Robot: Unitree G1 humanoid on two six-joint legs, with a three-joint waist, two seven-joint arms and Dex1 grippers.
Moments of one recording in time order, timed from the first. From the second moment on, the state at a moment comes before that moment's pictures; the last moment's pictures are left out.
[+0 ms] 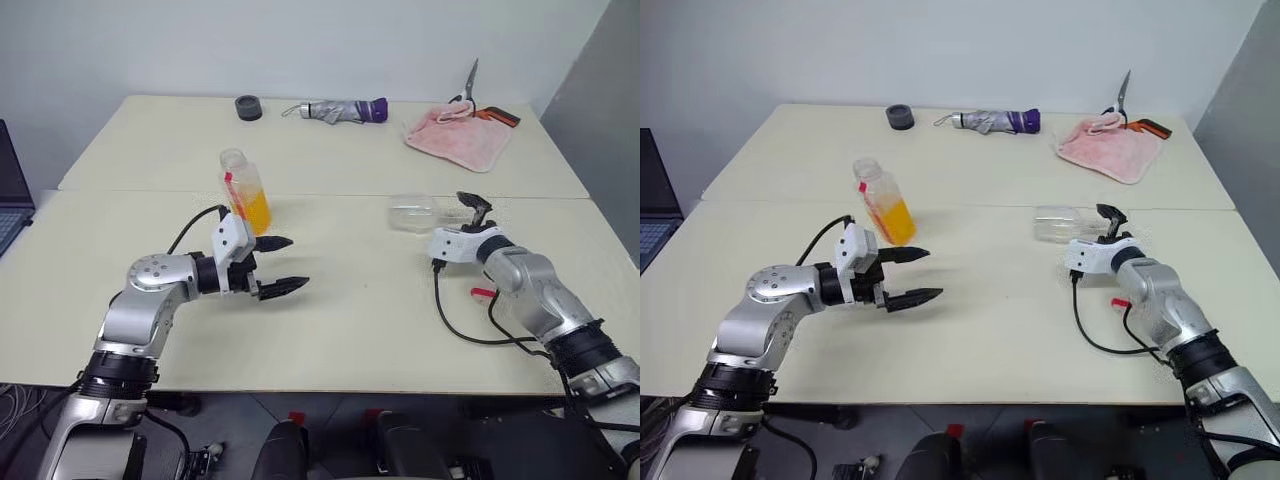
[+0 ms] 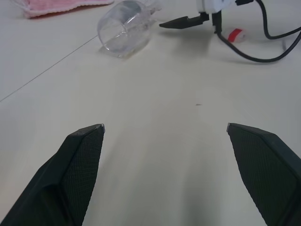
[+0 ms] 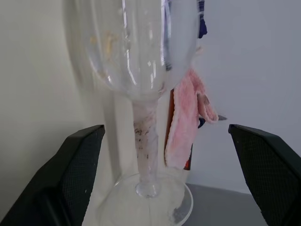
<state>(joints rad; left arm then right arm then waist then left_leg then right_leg) -0.43 0.65 -0.04 0.08 -0.37 0.26 -1.12 -0.60 -0.68 0.42 0.34 -0.73 0.04 0.15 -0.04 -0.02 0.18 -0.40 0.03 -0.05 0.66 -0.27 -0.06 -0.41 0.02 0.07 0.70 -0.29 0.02</state>
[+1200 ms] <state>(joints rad) -0.42 0.57 0.00 0.11 -0.35 0.28 -1.05 -0.76 -0.45 0.30 0.75 -0.60 -0.08 -0.05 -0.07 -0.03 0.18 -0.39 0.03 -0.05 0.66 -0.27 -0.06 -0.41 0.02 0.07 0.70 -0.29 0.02</state>
